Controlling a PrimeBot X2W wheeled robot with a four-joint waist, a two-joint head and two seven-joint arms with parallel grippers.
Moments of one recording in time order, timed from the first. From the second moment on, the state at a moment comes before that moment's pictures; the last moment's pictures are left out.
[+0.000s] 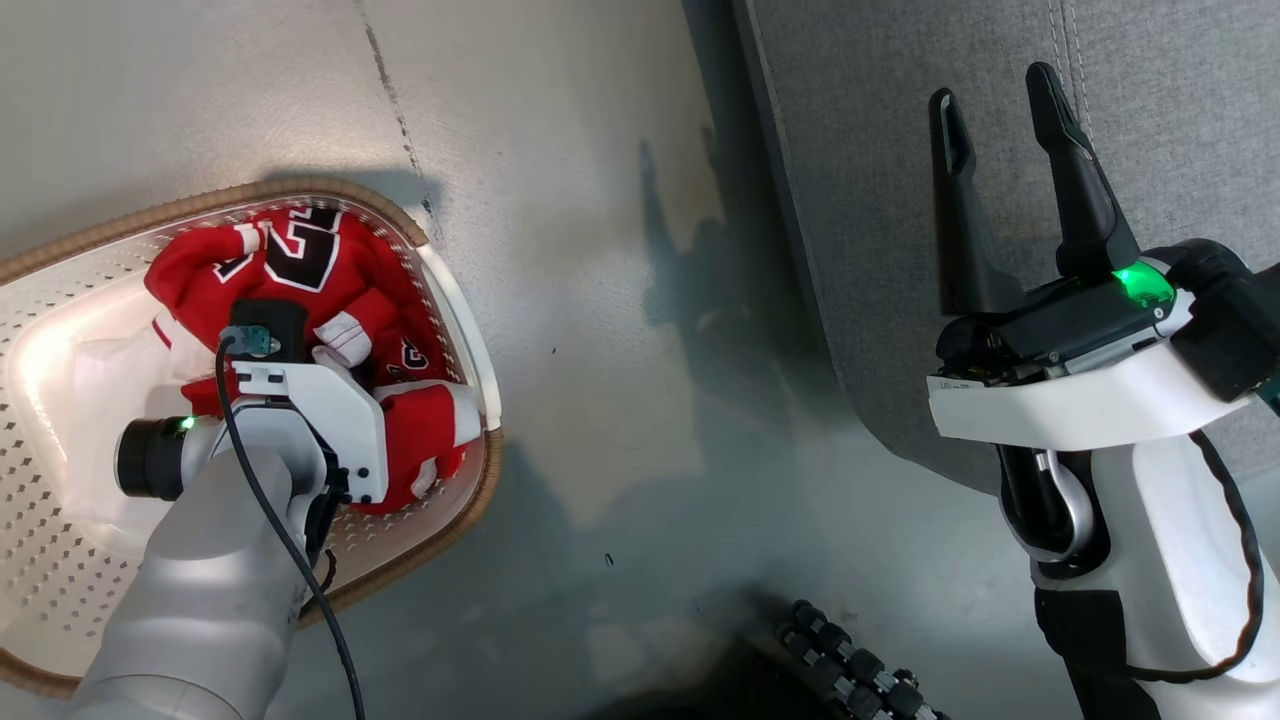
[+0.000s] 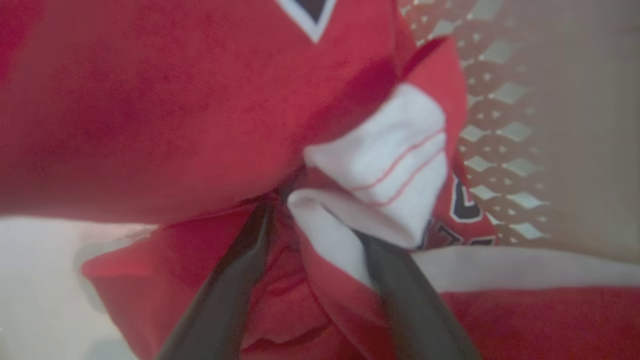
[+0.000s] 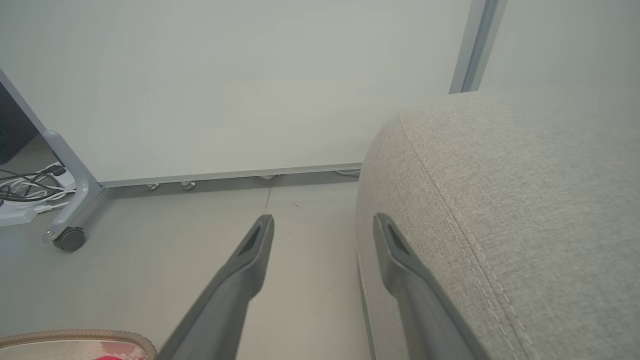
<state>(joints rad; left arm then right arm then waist) -0.83 0.13 -0.46 1.24 -0.46 0.01 -0.01 -0.50 -0.06 0.23 0.01 0.34 0.13 -0.26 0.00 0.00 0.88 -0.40</state>
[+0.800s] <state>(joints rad) -0.71 0.06 -0.58 1.20 -0.42 0.00 -0.24 -0.45 -0.11 0.21 0.09 0.28 0.13 -0.26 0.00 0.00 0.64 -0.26</state>
